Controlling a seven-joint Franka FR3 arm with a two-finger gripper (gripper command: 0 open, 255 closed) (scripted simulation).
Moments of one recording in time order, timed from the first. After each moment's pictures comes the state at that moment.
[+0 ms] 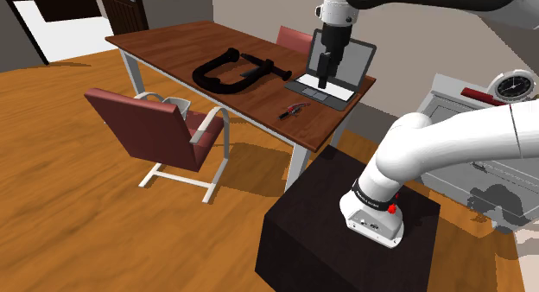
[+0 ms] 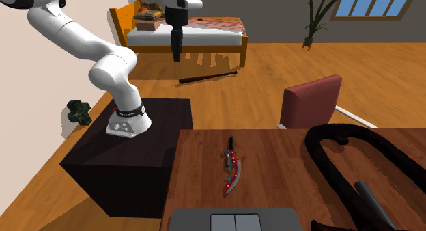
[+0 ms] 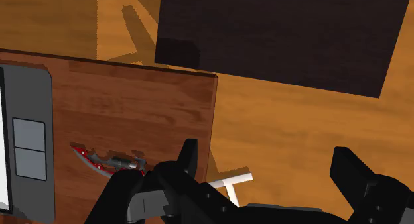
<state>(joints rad) -0.02 -0.83 -0.02 -2.46 -0.07 1.54 -0.16</state>
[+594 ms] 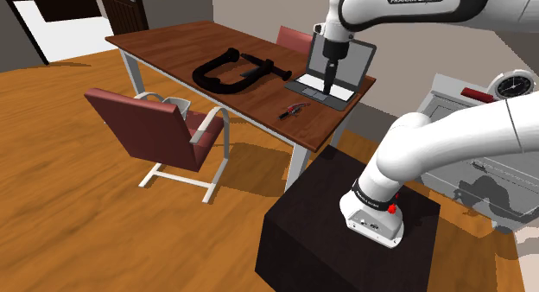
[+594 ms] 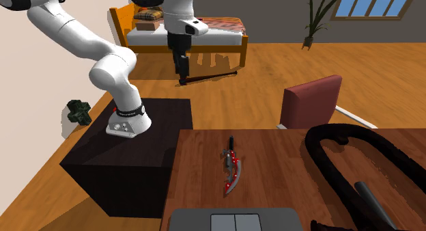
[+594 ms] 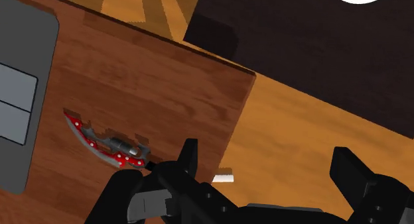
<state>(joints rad) -0.01 -0.77 -0.22 -2.55 -0.21 1.72 -0.49</state>
